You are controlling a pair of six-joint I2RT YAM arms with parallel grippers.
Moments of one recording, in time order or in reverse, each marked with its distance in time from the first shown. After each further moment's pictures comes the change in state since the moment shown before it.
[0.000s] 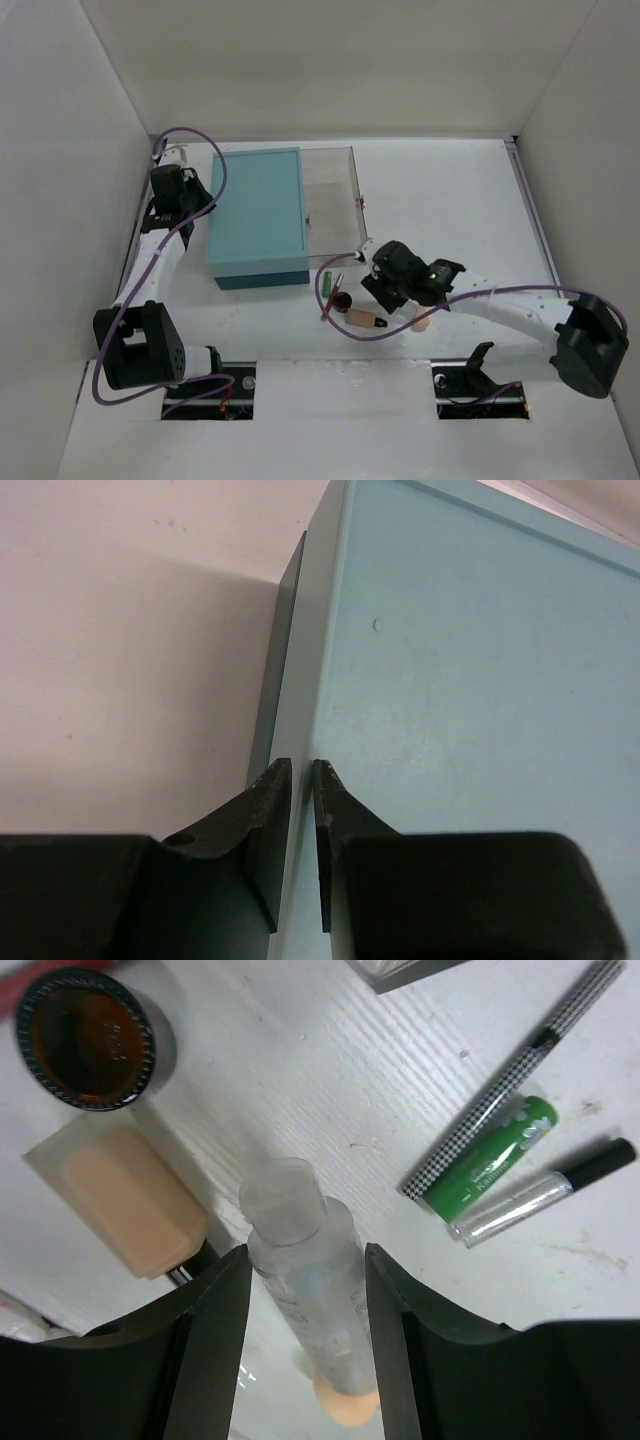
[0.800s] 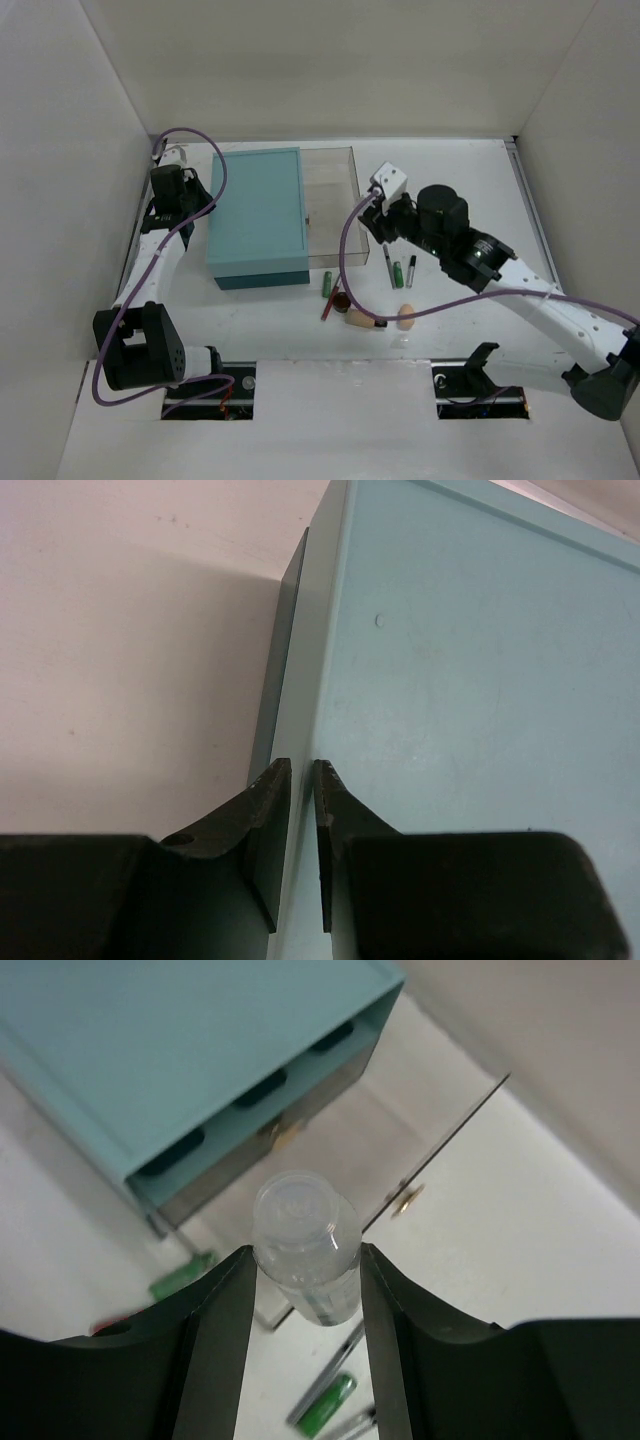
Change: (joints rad) left arm -0.002 -0.005 0.000 -0.009 -0.006 0.000; right arm -0.071 -0.210 0.295 0.246 -0.063 -0.236
